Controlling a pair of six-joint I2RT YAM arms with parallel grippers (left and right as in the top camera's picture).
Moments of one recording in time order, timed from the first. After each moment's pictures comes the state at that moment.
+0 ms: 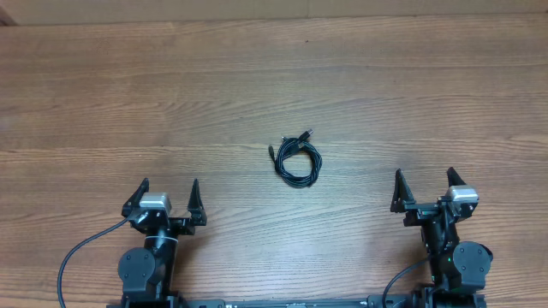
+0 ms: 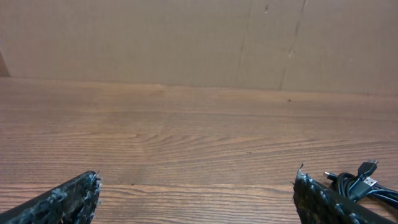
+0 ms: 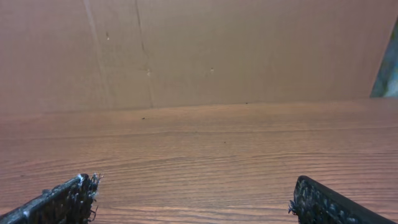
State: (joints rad) left arm 0.02 0.02 0.01 -0.07 0.07 -0.08; right arm -0.08 0.01 0.02 -0.02 -0.14 0.07
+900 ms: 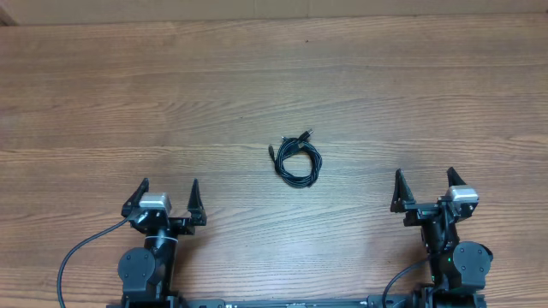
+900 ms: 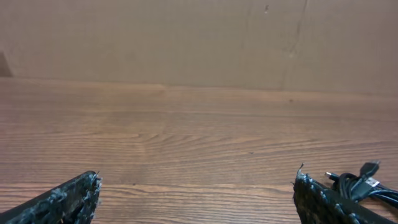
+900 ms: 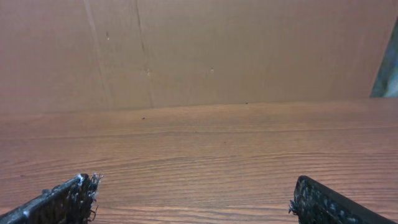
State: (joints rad) left arm 0.02 0.02 0.01 -0.07 0.07 -0.08; right arm -0.08 0.01 0.02 -0.02 -0.14 0.07
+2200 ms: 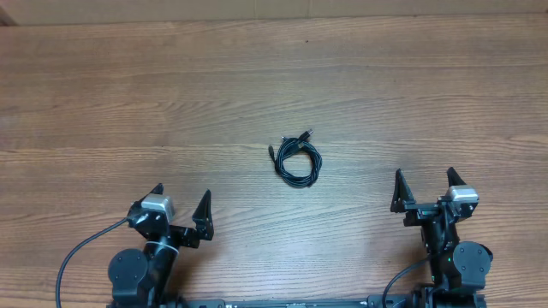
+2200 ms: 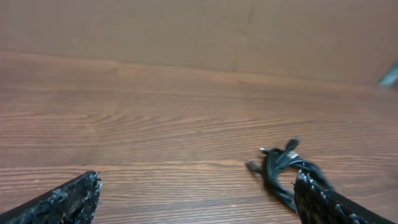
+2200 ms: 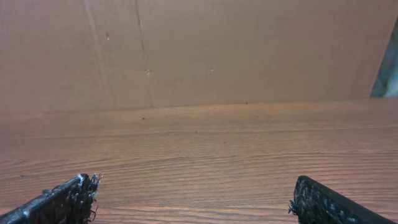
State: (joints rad) left arm 0.02 0.02 0.21 -0.38 0.25 -0.16; right arm -0.08 0.01 0.02 -0.02 -0.14 0.07
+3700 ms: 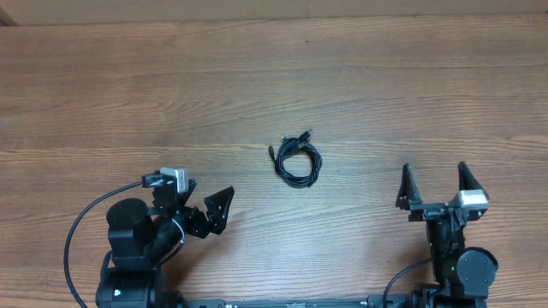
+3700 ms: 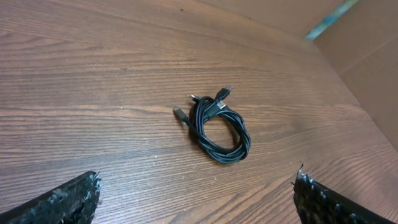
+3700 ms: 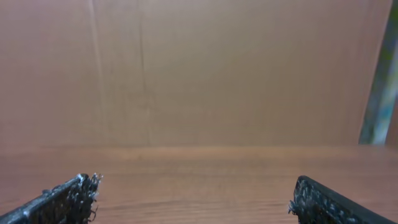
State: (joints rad) left arm 0.02 0.52 0.41 -0.40 0.56 -0.26; right arm -0.08 0.01 0.02 0.14 -0.12 0.05
